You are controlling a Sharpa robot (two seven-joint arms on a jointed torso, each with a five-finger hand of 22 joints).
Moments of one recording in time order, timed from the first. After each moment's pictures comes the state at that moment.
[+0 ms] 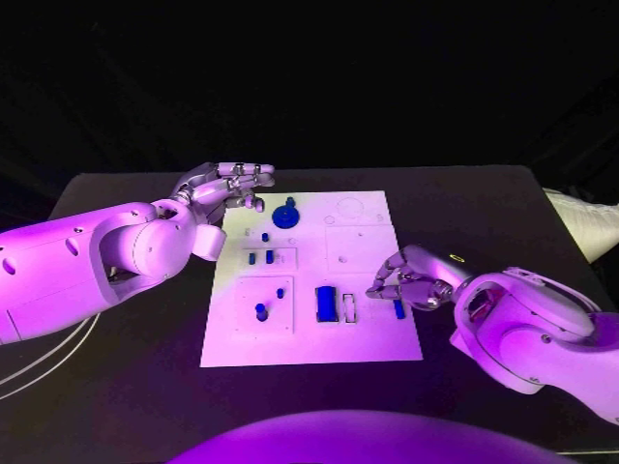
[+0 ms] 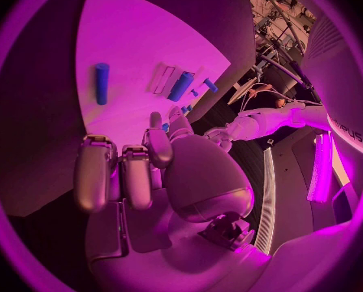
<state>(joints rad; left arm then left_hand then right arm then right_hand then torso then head) 1.16 -0.92 -0.02 1.55 0.03 -0.23 0.30 1.38 -0.13 0.43 -0.02 0.13 1.03 0.17 0.12 0.07 1.10 0.10 0.27 0.14 1.20 0.01 0.95 0.58 0.18 1.16 0.11 0.58 0.88 0.87 -1.05 0.12 1.99 -1.50 -0.31 -0.49 1.39 0.16 -0.19 0.06 0.24 0.97 0.08 0.30 0.42 1.39 0.00 1.08 1.27 1.47 -0.08 1.52 1.31 0.07 1.47 0.02 1.36 1.24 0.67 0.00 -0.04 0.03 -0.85</state>
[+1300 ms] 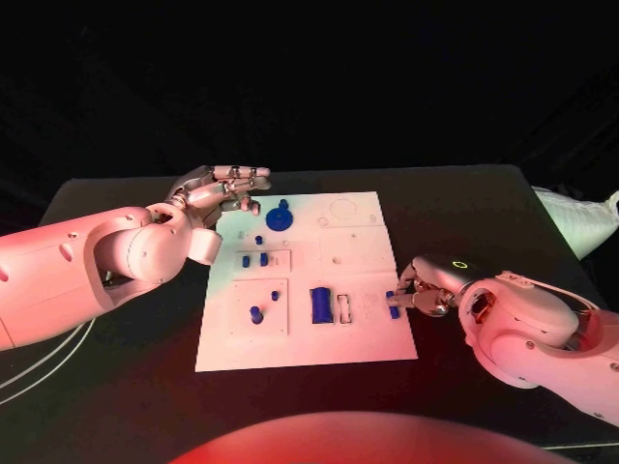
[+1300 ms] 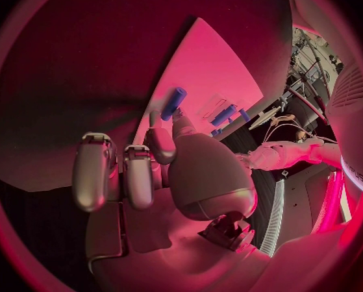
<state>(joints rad) 1.16 -0.92 -0.03 1.55 0.03 -0.22 0.30 1.38 -0.13 0.43 -0.02 0.13 1.03 0.17 0.12 0.07 1.10 0.10 0.27 0.14 1.20 0.01 0.95 0.58 0.18 1.16 0.11 0.58 0.88 0.83 -1.03 0.12 1.88 -1.71 -0.19 -0.58 1.28 0.06 -0.12 0.14 0.14 1.07 0.08 0.19 0.32 1.41 0.00 1.09 1.25 1.47 -0.08 1.50 1.31 0.07 1.46 0.03 1.35 1.23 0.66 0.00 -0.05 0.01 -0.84</state>
